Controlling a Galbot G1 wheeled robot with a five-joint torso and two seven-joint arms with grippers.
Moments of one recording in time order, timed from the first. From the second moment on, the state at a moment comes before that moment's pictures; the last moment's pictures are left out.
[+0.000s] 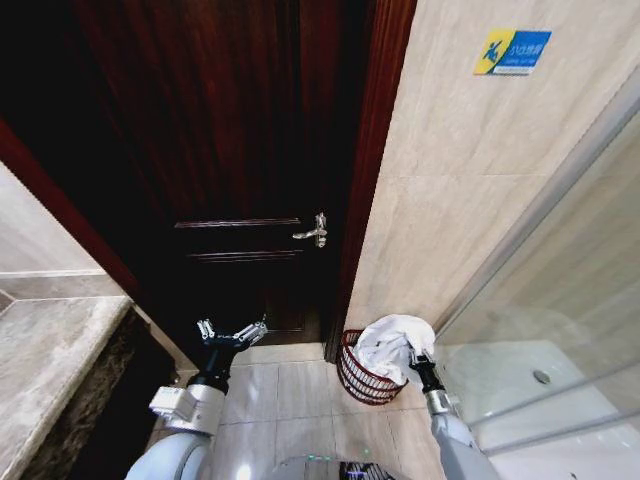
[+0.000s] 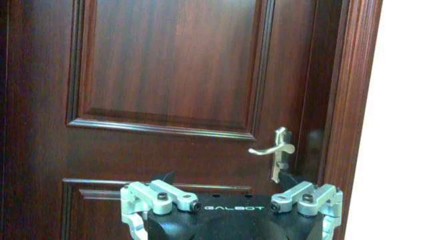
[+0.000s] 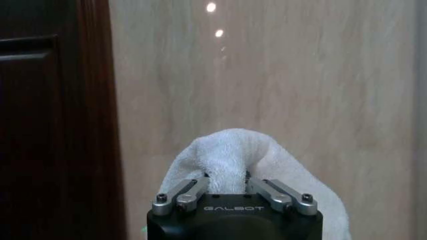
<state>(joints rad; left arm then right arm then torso) 1.86 -1.61 -0.59 -2.50 -0.11 0.09 0.14 -1.07 1.34 0.66 0.77 0.41 0.75 -0.63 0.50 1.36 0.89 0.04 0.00</state>
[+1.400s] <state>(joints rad) 1.86 -1.61 -0.59 -2.50 -0.11 0.09 0.14 -0.67 1.34 0.64 0.25 -0.12 0.29 -0.52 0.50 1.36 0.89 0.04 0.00</state>
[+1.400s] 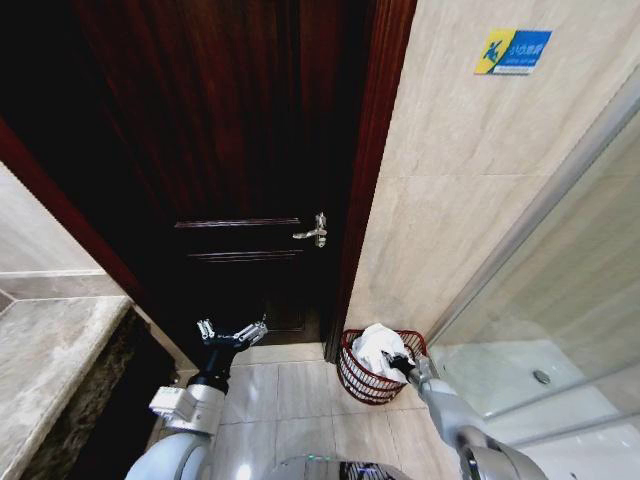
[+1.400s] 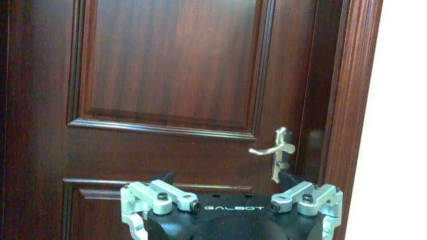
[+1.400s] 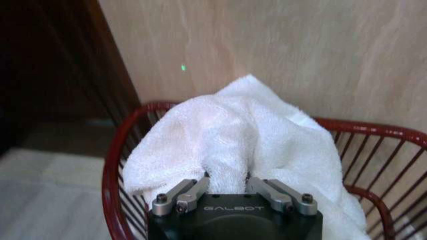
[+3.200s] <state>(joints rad) 1.86 -1.61 -0.59 -2.50 -0.11 0.09 0.14 -0.96 1.28 0.44 0.82 0.18 0.16 -0.28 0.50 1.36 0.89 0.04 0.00</state>
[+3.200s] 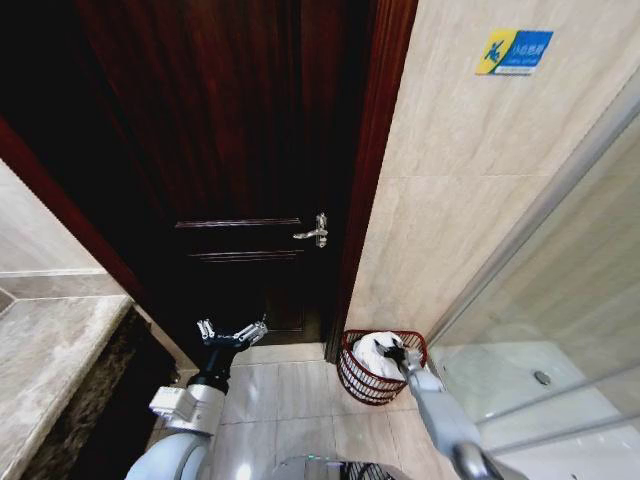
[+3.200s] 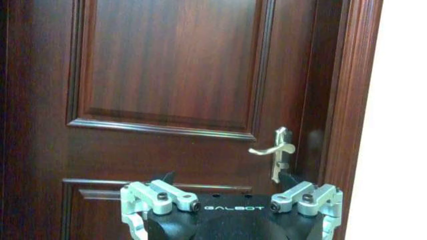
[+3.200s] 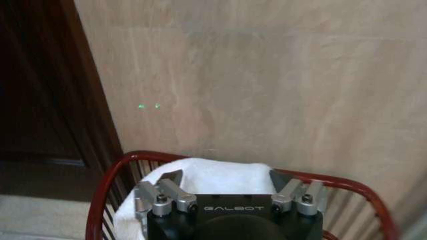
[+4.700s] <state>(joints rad) 1.86 -1.61 -0.59 -2.50 -0.11 0.09 0.14 -1.84 1.49 0.61 2.39 0.06 0.08 0.02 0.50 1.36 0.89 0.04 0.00</state>
